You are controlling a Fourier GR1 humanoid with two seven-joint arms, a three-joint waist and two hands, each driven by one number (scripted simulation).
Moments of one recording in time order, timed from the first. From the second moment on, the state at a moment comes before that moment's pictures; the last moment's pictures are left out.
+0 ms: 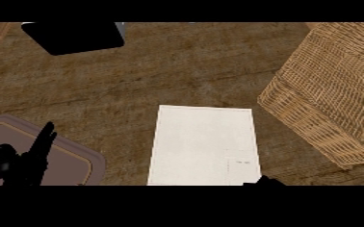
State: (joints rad) left arm 0.23 0.33 0.03 -1.54 0.16 0.12 0.21; right arm -0.06 -0.82 0.95 -1.99 0.54 -0.17 0.10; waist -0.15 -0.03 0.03
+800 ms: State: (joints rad) left arm 0.24 0.33 0.04 -1.57 0.16 0.10 0.20; right arm 0.18 -1.04 0.41 -2.42 -0.01 -0.37 0.06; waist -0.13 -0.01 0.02
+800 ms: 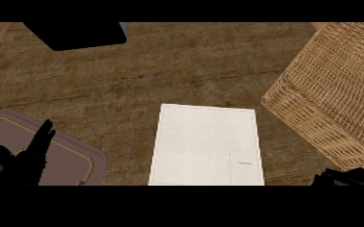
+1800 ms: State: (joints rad) left arm 0.14 0.31 0.00 -1.52 0.11 0.07 0.20; right arm 0.13 -1.23 -0.32 -1.85 -0.62 0.13 -0.06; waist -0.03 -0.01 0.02
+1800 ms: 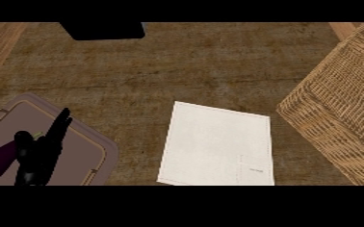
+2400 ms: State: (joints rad) left arm 0.07 0.28 -0.03 -1.49 0.08 0.05 0.22; right arm 0.03 -1.20 -0.30 -1.42 -0.70 0.43 -0.17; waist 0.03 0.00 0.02
